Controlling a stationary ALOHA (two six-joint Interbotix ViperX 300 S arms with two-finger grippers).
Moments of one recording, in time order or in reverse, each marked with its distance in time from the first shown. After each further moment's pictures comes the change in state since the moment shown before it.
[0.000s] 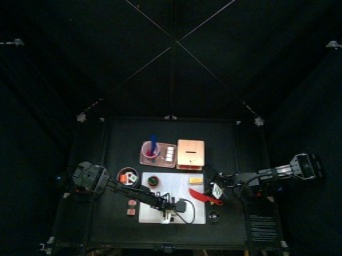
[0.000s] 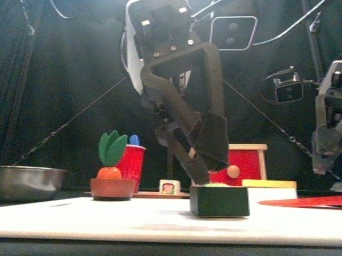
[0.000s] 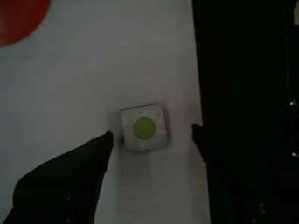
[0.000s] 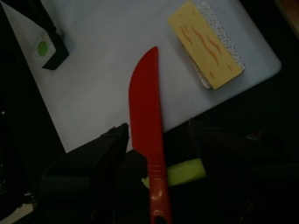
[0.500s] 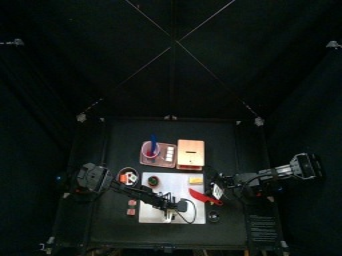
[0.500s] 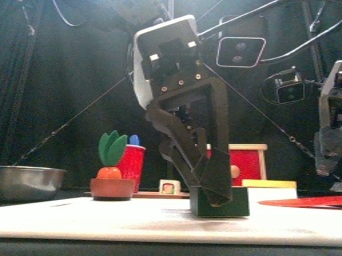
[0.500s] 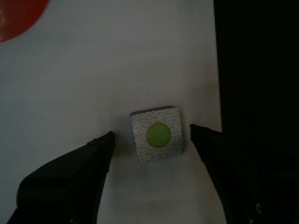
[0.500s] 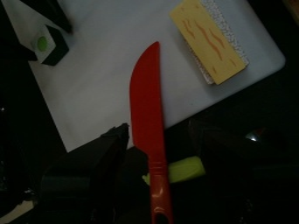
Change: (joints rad) left arm 0.011 0.048 -0.023 0.046 0.000 -0.008; right arm 0.012 0.000 0.005 0.006 0.000 -0.002
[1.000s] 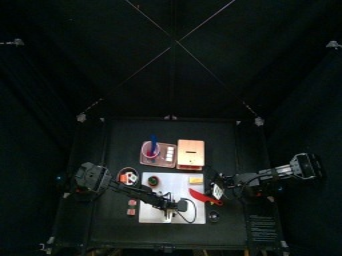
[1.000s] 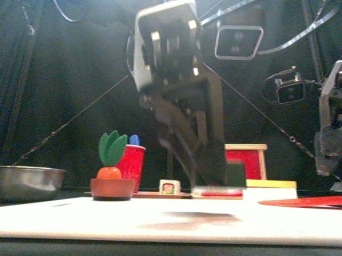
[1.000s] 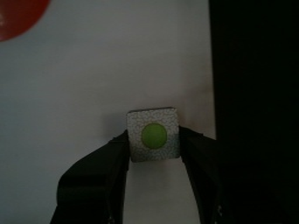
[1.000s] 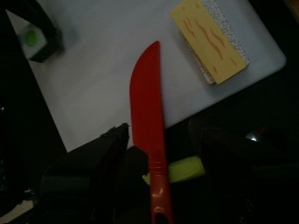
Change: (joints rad) left arm -0.005 -0.166 0.060 -0.048 0.123 -0.005; right arm -0.002 0.002 0.003 0.002 0.002 0.000
